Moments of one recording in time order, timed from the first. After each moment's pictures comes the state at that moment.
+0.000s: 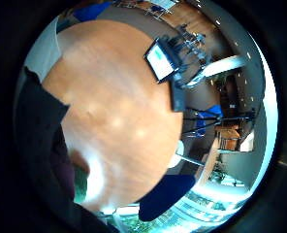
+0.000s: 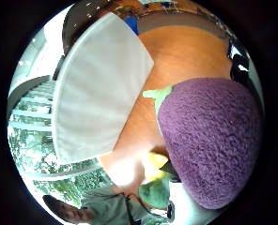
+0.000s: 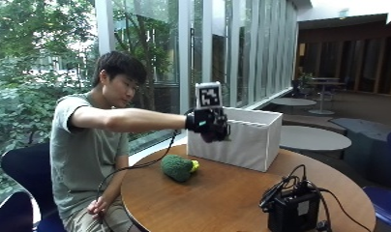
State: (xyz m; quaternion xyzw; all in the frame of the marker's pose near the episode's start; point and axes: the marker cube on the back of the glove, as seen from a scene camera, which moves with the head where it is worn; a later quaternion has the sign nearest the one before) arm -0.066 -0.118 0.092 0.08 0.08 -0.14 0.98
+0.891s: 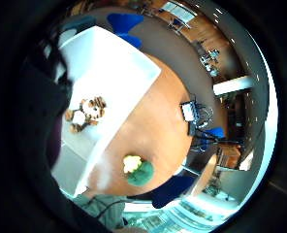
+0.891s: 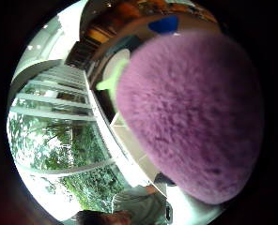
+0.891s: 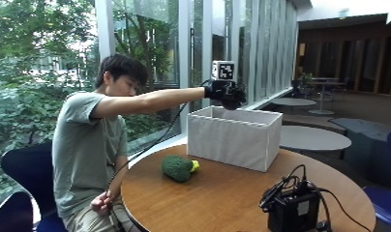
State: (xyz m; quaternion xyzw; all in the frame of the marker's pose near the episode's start) arm -0.385 -0.135 0.014 0.02 0.02 -0.12 0.99
